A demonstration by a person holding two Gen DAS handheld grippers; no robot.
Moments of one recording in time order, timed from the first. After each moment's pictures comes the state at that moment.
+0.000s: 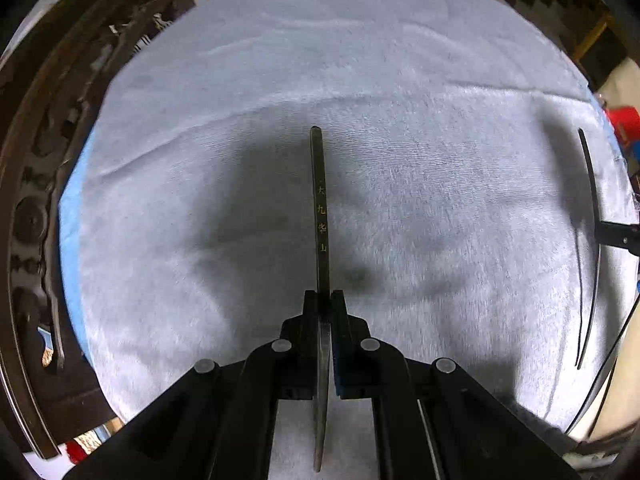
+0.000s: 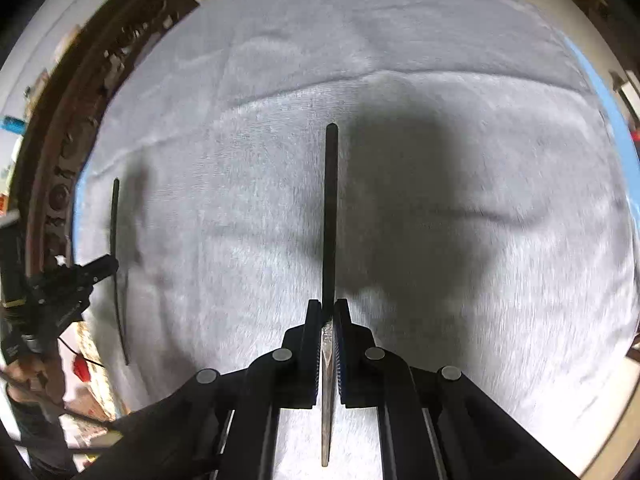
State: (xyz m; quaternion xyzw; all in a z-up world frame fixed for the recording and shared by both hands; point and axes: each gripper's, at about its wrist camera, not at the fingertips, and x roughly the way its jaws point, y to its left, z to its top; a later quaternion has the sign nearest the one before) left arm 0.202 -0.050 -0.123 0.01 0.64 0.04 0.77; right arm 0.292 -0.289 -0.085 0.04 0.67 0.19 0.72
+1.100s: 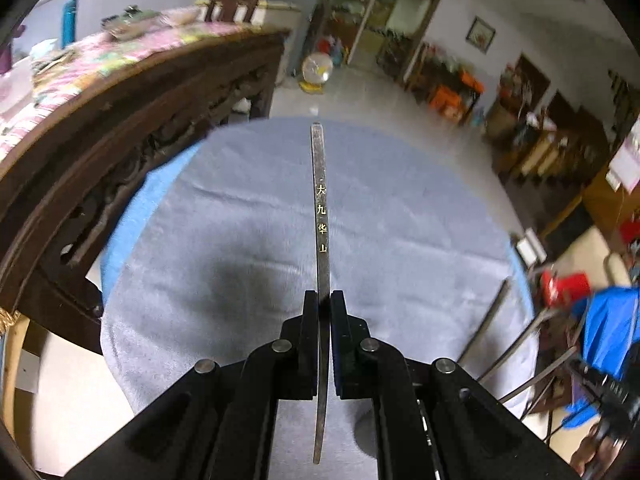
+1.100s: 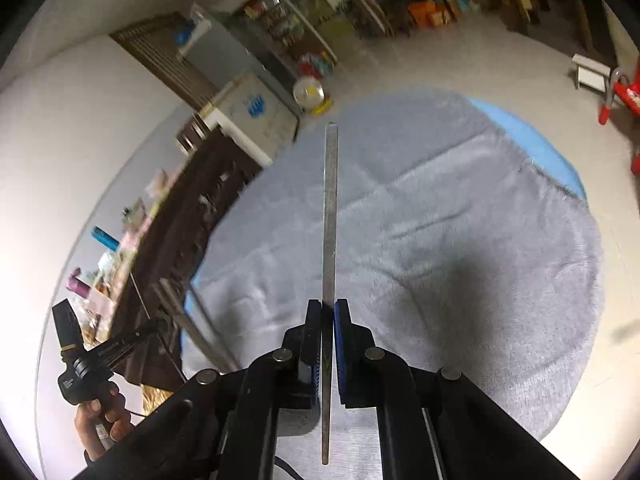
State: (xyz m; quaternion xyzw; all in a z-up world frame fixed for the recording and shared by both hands) left arm 0.058 -0.020 0.019 -0.19 0.40 0.08 0.89; right arm 0.095 -0.346 0.002 0.23 0.42 0.20 0.85
